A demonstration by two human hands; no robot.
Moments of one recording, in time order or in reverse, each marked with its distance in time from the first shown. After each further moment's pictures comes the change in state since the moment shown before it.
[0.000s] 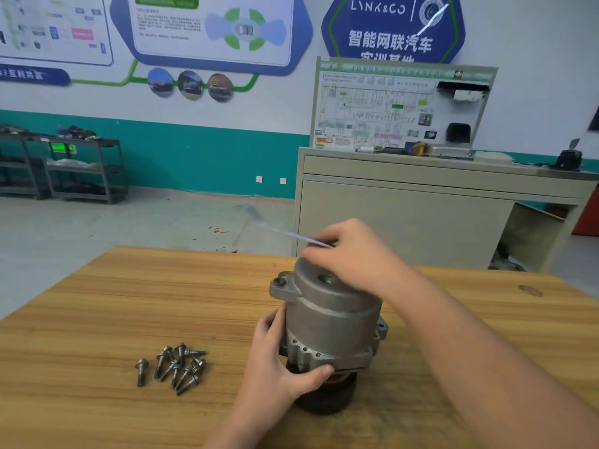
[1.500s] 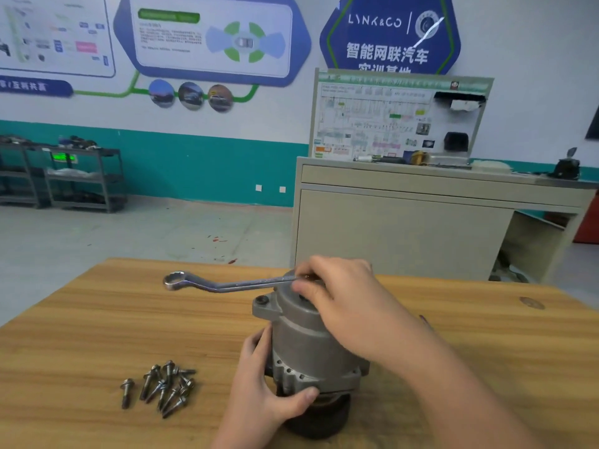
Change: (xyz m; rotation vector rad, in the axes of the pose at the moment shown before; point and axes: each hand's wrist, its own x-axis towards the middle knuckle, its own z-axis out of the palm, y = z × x) left_hand 0.004 -0.004 0.000 -0.012 0.035 -0.010; right_hand -0.032 0.004 0.010 -0.051 0.077 -0.280
